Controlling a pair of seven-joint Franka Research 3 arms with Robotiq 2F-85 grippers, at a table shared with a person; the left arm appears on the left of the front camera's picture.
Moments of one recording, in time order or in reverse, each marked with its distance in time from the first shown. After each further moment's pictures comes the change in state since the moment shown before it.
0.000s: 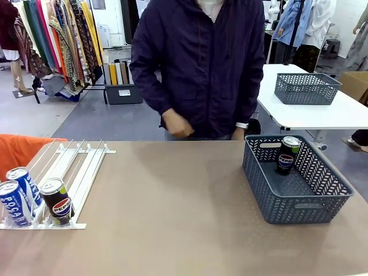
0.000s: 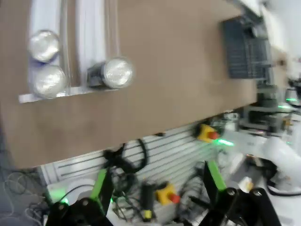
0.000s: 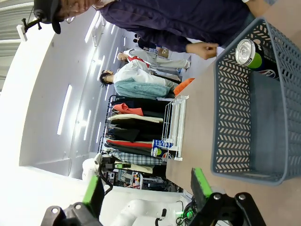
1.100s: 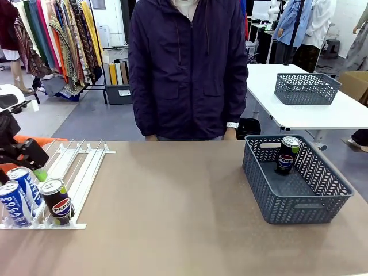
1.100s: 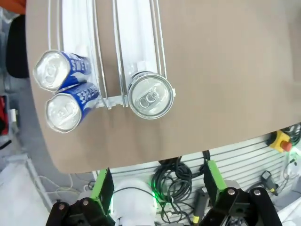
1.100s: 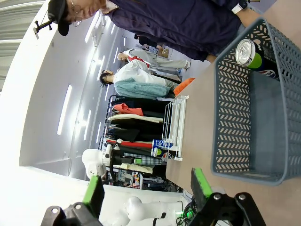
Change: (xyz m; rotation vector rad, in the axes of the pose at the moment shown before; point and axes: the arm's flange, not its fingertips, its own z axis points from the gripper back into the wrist) left arm 0.047 -0.053 -0.104 0.423 0.121 -0.095; right arm 0.000 0.000 0.000 0.000 0.000 0.000
